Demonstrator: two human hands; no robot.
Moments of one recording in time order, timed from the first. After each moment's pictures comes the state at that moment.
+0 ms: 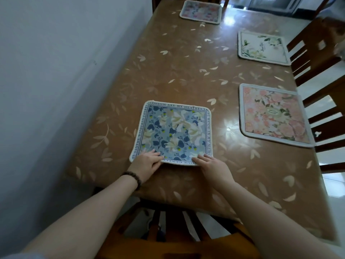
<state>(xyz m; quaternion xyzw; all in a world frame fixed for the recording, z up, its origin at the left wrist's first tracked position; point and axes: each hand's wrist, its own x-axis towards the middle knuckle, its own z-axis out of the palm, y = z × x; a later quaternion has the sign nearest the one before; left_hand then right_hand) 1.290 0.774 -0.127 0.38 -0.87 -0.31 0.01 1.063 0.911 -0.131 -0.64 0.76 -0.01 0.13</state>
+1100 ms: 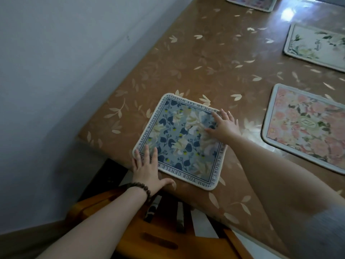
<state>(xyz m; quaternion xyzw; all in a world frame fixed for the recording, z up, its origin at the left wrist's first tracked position) 1.286 0.870 -0.161 0.61 -0.75 -0.21 -0.15 0.978 0.789 -0.149 -0.58 0.78 0.01 0.23</state>
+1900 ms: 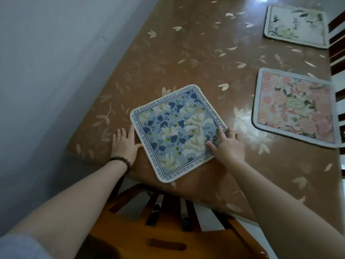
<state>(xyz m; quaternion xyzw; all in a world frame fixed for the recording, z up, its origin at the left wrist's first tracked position) 1.315 0.761 -0.155 0.63 -0.76 -0.16 -0.07 1.007 0.884 -0.146 -0.48 0.86 0.03 0.15</state>
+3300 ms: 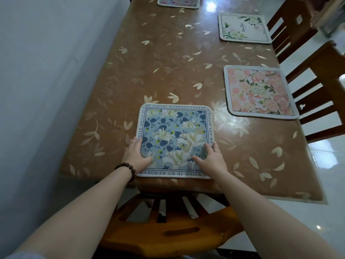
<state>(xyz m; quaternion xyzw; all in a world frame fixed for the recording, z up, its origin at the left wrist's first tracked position) 1.299 0.782 -0.144 0.52 -0.78 -0.34 -0.03 1.080 0.946 -0.138 -0.31 0.88 -0.15 0.31</state>
